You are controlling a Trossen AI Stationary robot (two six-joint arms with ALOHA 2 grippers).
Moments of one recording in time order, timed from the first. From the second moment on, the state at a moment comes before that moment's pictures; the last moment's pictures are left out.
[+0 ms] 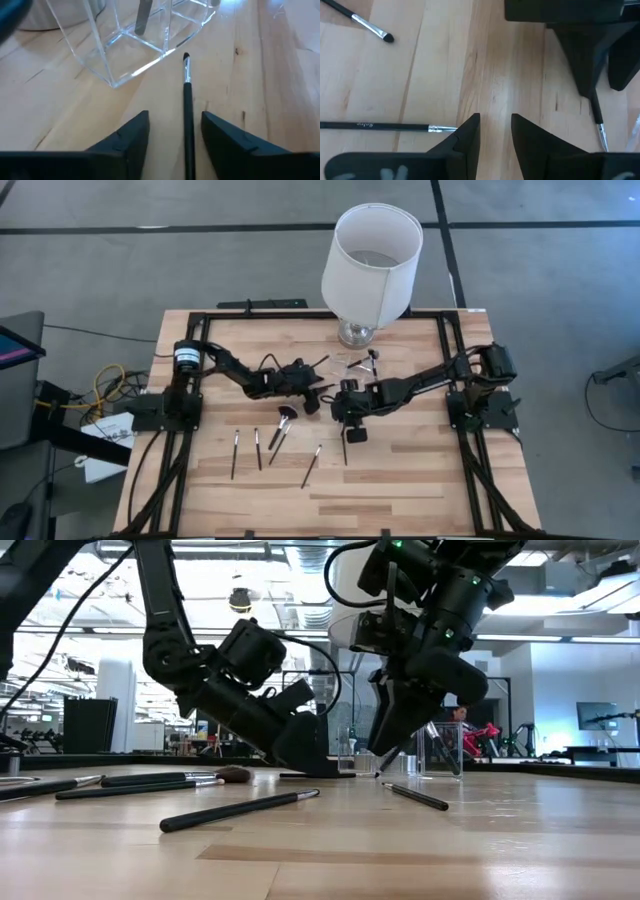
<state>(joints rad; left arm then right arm) 0.14 2.08 0.71 0.75 -0.14 -0.07 0.12 1.79 1.04 -0.31 0.12 -0.13</state>
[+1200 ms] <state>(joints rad) -0.02 1.46 0.53 0.63 -0.16 -0.11 0.23 1.51 0.42 1.20 0.36 0.07</state>
